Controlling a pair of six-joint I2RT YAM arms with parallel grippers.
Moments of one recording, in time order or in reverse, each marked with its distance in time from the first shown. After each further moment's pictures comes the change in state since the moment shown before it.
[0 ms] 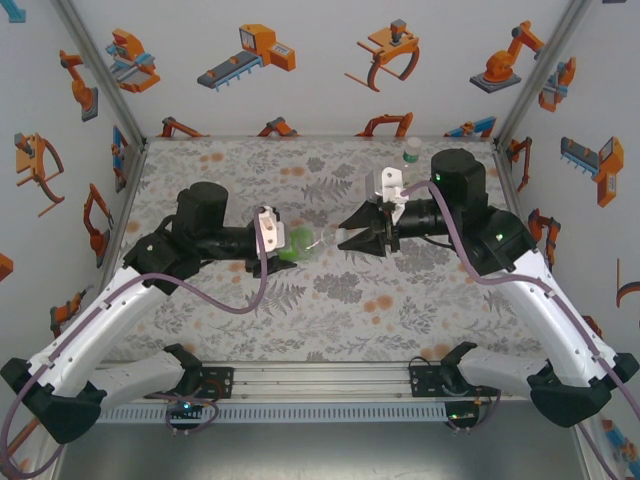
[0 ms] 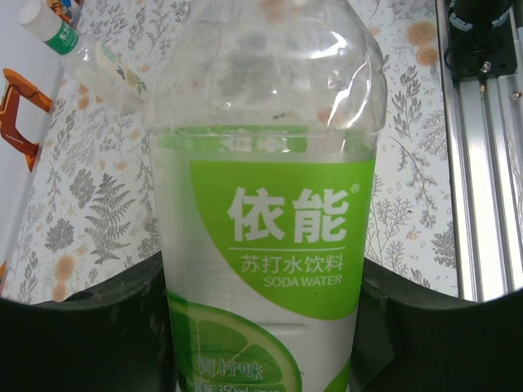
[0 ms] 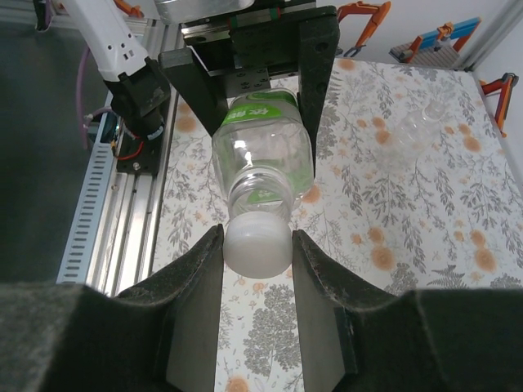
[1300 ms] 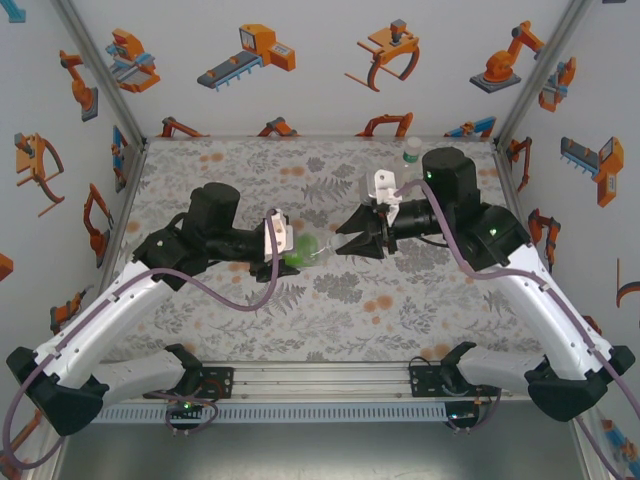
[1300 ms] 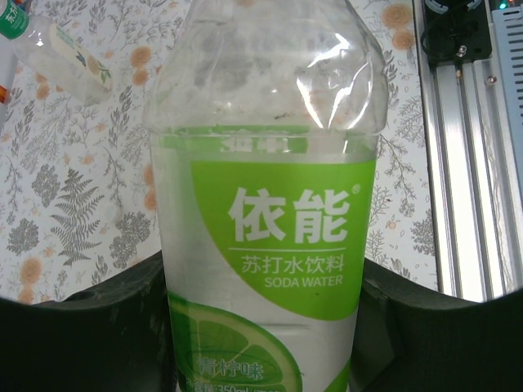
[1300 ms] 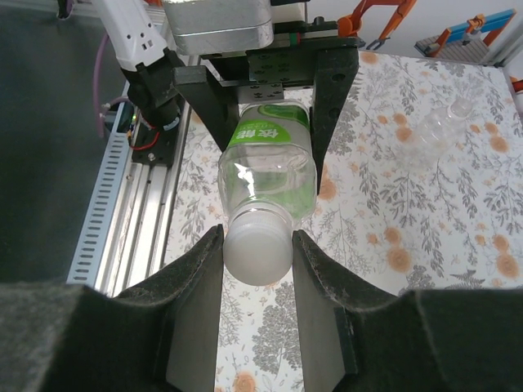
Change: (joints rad) left arm -0.027 0.044 0.008 -0.040 0.003 0.001; right arm 0.016 0.031 0.017 -0.048 -0.027 -0.040
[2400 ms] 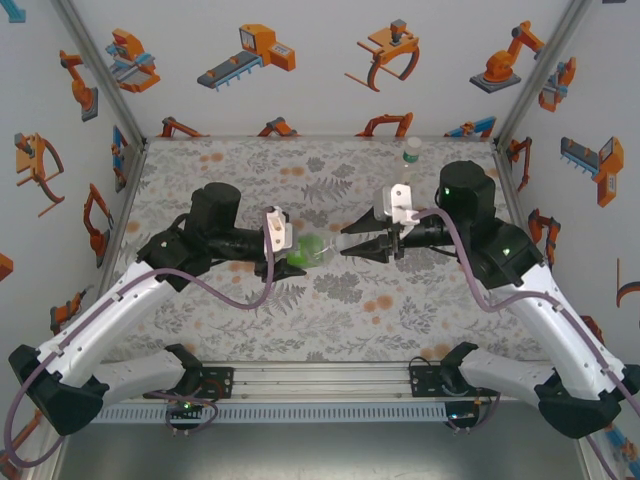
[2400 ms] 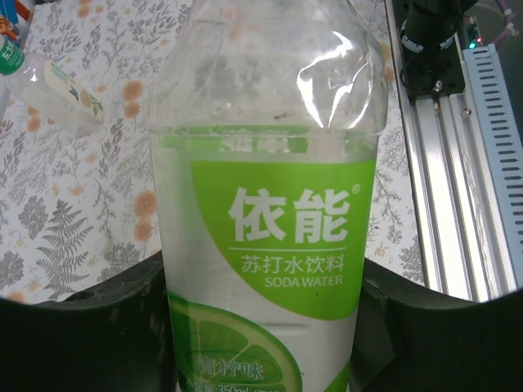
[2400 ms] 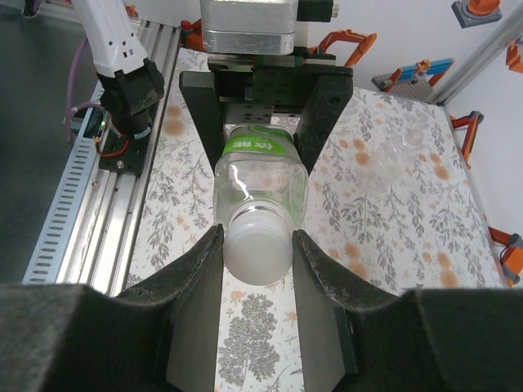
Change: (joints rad) left arm -0.003 0.001 -0.032 0.099 0.079 -0.058; right arm 0.011 -0.112 -0.096 0.123 0.032 -0.026
